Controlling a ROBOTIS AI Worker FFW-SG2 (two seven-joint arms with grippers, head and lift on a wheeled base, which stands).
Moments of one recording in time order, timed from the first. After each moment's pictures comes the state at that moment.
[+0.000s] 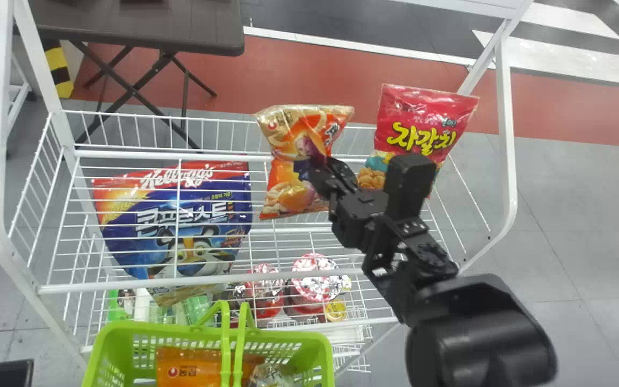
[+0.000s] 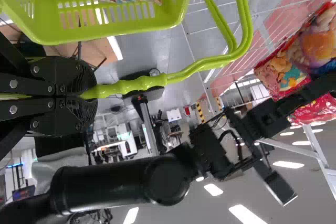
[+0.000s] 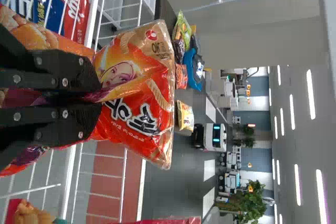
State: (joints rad) left arm 0.69 0.00 0.06 -2.32 0.34 1.29 -1.05; right arm 0.31 -0.11 0.01 -2.09 -0.10 0.45 0.20
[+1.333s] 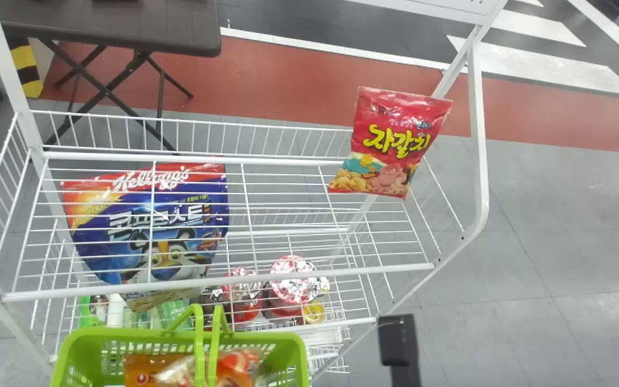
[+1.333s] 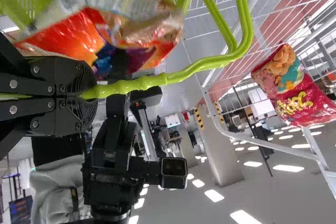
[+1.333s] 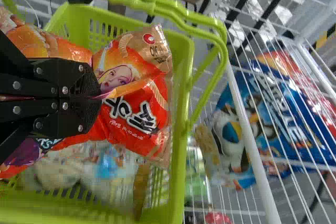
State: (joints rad) left arm 0.71 0.00 0.05 -2.32 0.32 1.26 -1.03; right arm 0.75 -0.11 -0.12 -2.49 -0.43 1.28 0.51
